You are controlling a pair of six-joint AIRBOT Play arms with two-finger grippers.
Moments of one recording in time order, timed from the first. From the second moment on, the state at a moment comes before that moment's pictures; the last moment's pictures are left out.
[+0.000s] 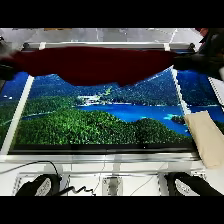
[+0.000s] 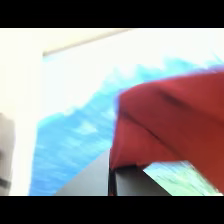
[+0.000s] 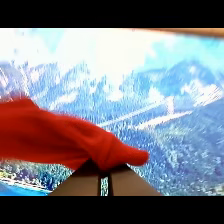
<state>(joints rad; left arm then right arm) 0.24 -0.87 1.39 1.45 -0.87 -1.05 0.02 -1.06 1.48 -1.40 0.91 1.41</state>
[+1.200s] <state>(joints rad) 0.24 -0.99 1.07 1.31 -0.82 -1.14 -0.02 -1.34 1.49 -1.21 1.11 1.41</state>
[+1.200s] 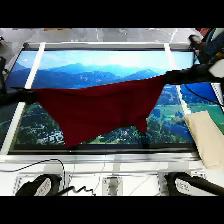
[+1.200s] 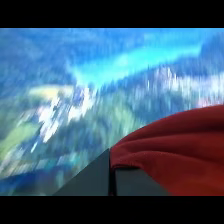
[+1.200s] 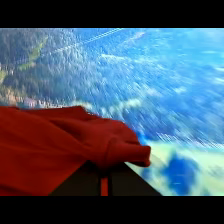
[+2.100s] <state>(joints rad) 0.27 -1.18 1.04 1.21 -0.67 -1.14 -0.13 -1.69 1.48 -1.08 1.00 1.35</state>
